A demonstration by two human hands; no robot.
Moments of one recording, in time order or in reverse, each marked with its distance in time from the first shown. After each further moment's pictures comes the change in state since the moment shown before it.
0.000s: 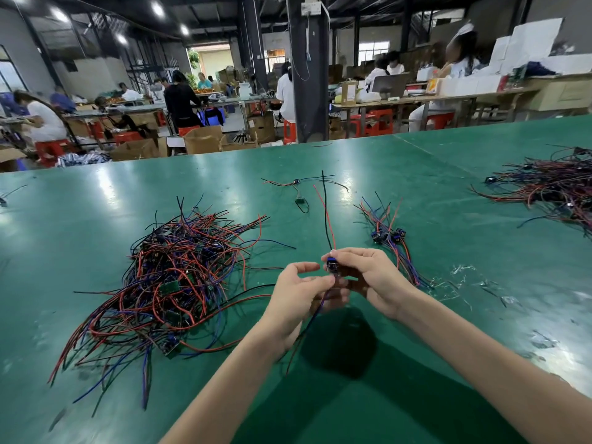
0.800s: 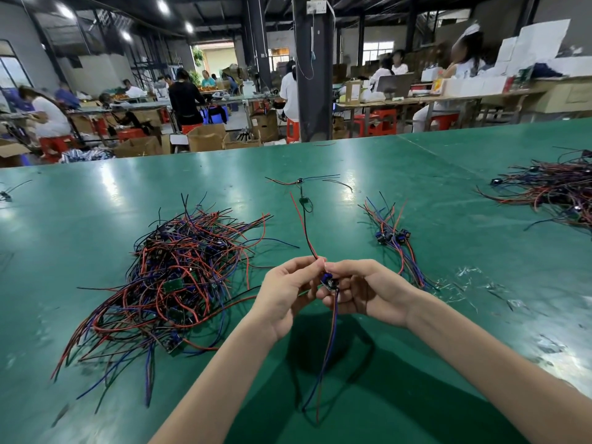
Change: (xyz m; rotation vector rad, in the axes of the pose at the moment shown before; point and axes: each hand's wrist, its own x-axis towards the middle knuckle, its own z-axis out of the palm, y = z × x) left_hand 0.016 0.003 -0.022 0.014 0.032 -0.042; right_hand -0.008 -0.006 0.004 0.004 -0.298 0.319
